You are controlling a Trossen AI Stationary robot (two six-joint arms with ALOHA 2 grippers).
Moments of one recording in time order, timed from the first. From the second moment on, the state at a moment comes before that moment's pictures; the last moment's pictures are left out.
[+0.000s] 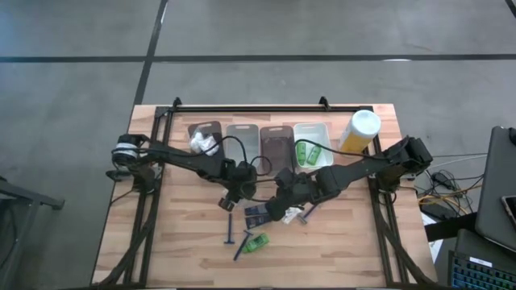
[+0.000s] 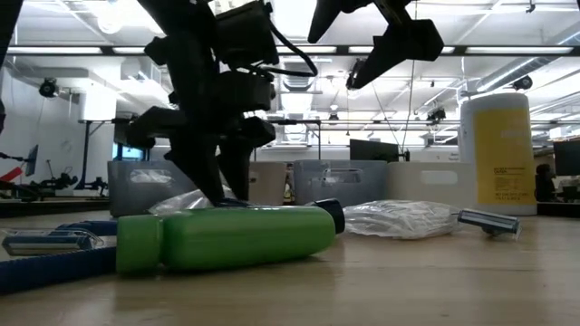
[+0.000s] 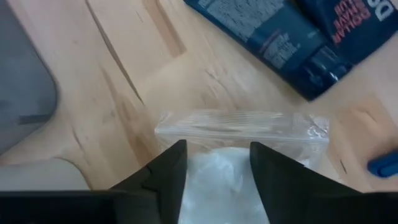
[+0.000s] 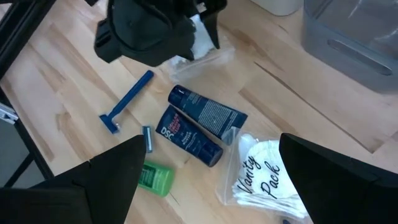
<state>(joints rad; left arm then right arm) -0.05 1.73 1.08 -0.49 0.05 0.47 0.30 1.70 1.45 -0.77 0.26 1.15</state>
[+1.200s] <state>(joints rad) -0.13 1.39 1.21 -0.79 -0.37 0.13 0.33 1.70 1.45 -0.77 0.29 1.11</state>
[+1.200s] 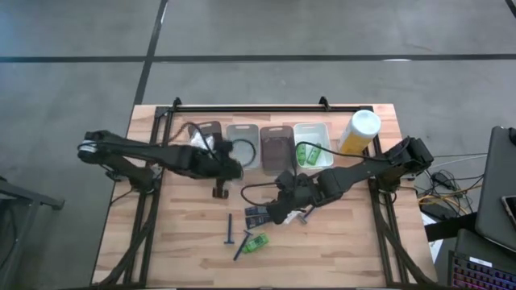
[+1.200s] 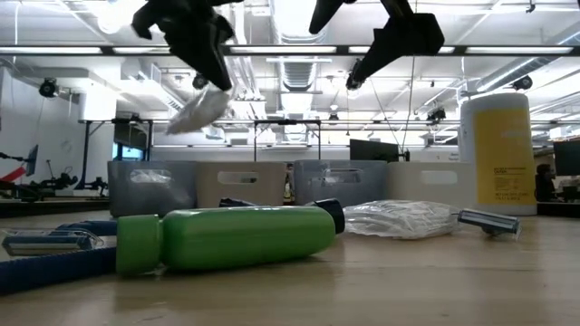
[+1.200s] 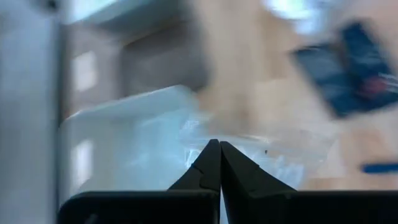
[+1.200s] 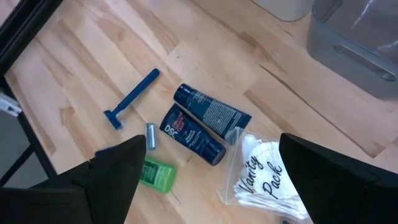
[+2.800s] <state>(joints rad) 0.22 1.04 1.01 -0.80 0.10 -0.04 0.37 1.69 1.32 -0.78 0.07 0.92</state>
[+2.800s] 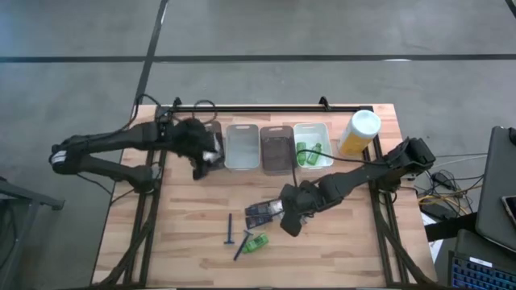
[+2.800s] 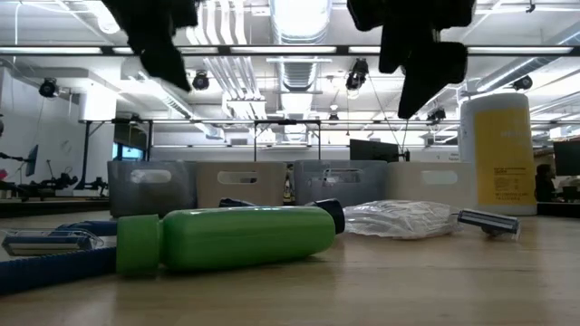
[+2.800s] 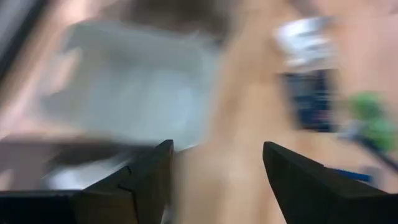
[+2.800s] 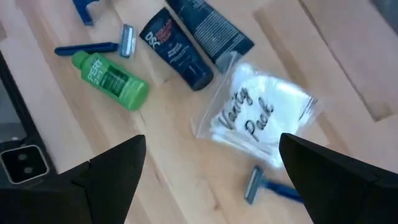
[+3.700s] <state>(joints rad) -0.53 1.53 1.07 -0.69 -0.13 0.31 0.64 1.67 1.34 -0.78 0.14 1.21</state>
